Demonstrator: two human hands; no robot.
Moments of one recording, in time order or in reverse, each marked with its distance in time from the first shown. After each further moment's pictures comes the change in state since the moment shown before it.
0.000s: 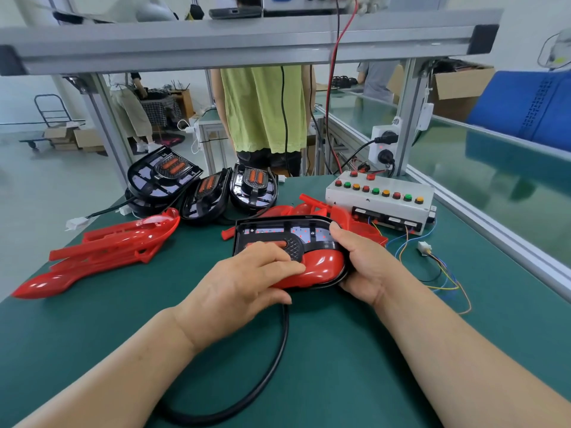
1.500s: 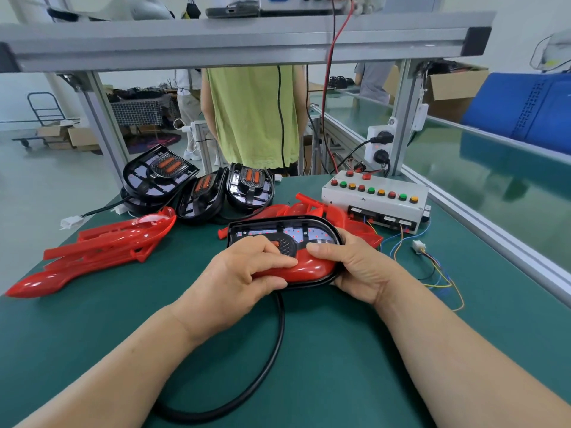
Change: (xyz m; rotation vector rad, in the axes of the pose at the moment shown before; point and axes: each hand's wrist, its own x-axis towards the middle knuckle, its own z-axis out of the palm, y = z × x) left_hand 0.004 0.007 -0.001 -0.273 0.045 -0.278; right_hand -0.006 -0.002 -0.004 -0.153 -0.201 -0.011
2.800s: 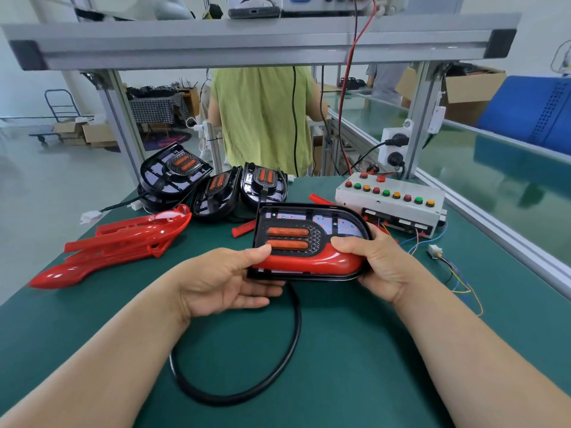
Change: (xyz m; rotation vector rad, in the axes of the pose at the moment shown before) left_hand 0.004 -0.025 -0.028 -0.963 -0.253 -0.948; right_hand 0.002 -0.005 -0.006 0.063 0.087 -0.118
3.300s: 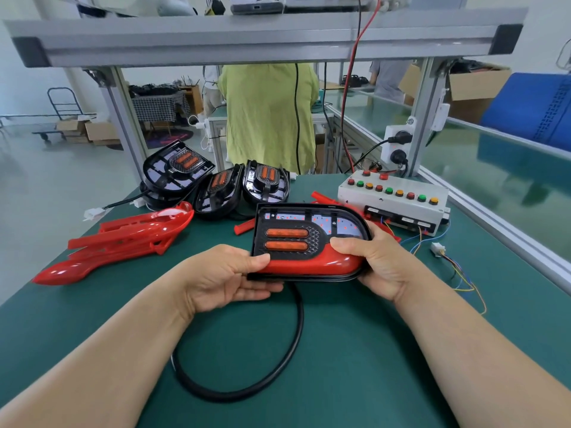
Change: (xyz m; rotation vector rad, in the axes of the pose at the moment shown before) left_hand 0.006 -0.004 -0.005 -0.065 -0.013 0.037; right_hand 0.003 0.005 -0.001 -0.019 0.018 -0.005
